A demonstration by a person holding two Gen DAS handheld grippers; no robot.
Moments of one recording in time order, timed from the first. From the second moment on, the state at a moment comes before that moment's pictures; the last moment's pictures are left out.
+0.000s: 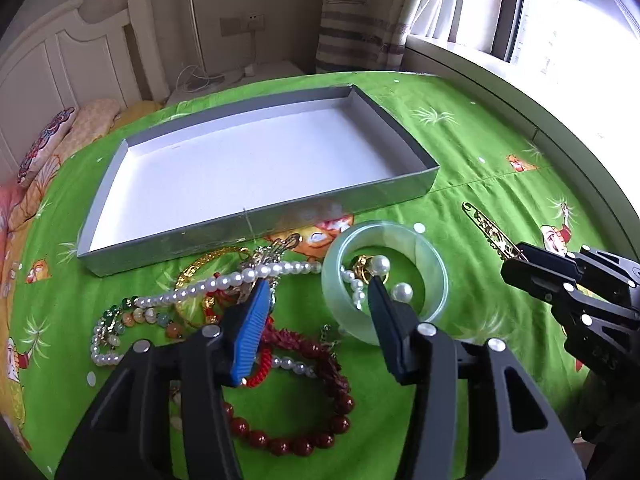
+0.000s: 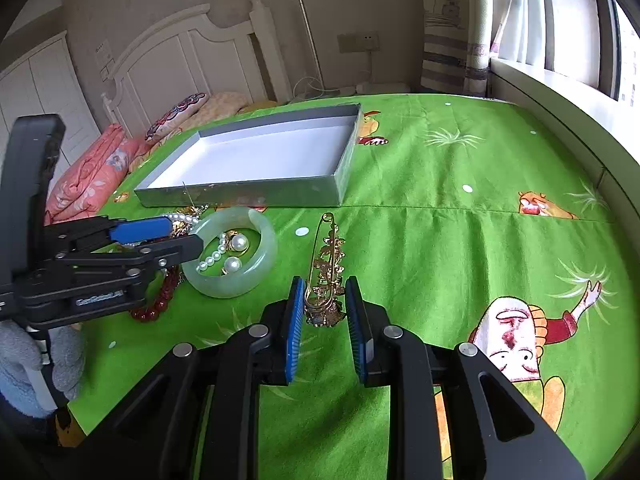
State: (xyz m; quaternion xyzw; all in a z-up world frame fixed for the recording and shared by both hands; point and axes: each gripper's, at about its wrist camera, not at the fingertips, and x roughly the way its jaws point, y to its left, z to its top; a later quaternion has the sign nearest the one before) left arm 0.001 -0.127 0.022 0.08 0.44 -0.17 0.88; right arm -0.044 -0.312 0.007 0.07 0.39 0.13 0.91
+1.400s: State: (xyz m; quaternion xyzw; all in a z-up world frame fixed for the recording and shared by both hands) left arm 0.087 -0.078 0.076 -0.03 0.41 -0.15 0.90; right arm 0.048 -0.275 0.049 0.05 0.33 0.15 0.93
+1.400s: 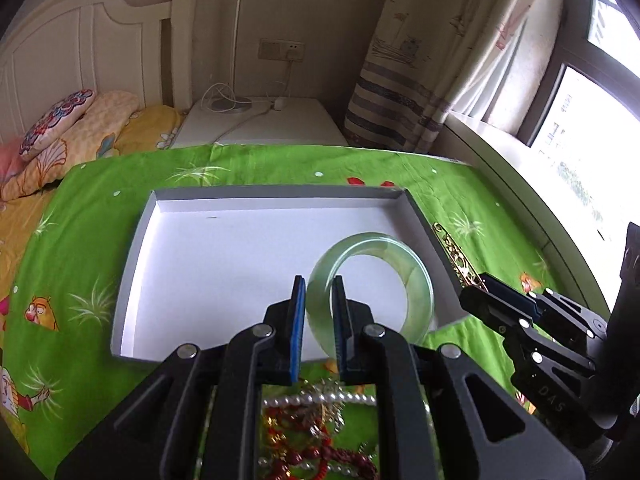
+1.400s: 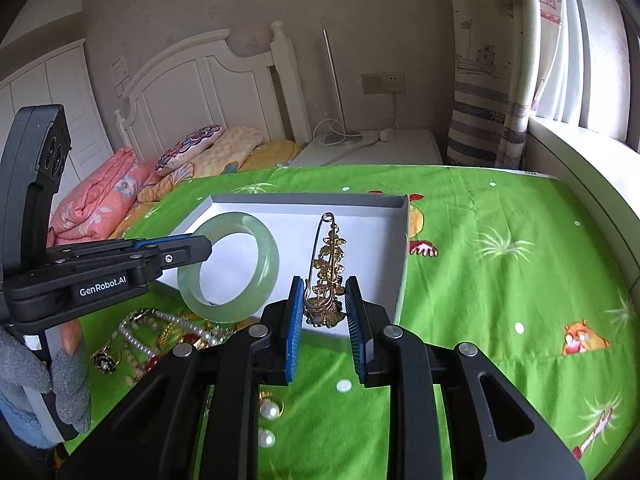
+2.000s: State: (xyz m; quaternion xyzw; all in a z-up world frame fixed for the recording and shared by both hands) left arm 0.147 -0.014 0.064 -0.08 0.39 -0.05 0.92; right arm 0.135 -0.259 0.017 0.07 0.38 0.13 0.91
